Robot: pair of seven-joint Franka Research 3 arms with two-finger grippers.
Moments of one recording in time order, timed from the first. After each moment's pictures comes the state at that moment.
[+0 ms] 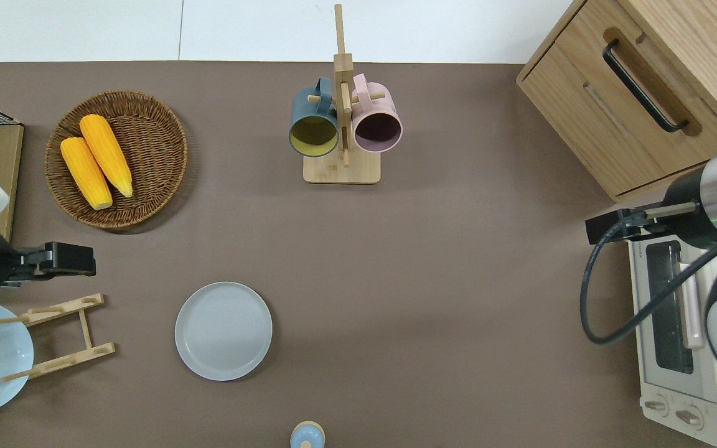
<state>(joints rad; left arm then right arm) -0.05 -0.15 0.00 -1.74 -0.02 1.57 -0.15 -0.15 0.02 0.28 -1.49 -0.02 1.48 0.04</state>
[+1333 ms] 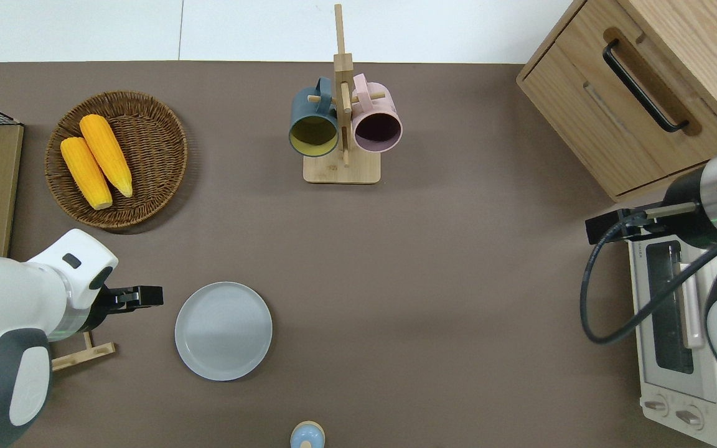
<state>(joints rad) -0.07 -0.26 -0.01 -2.29 -0.02 2.01 -0.17 -0.15 0.02 0.28 -1.49 -0.02 1.48 0.04</state>
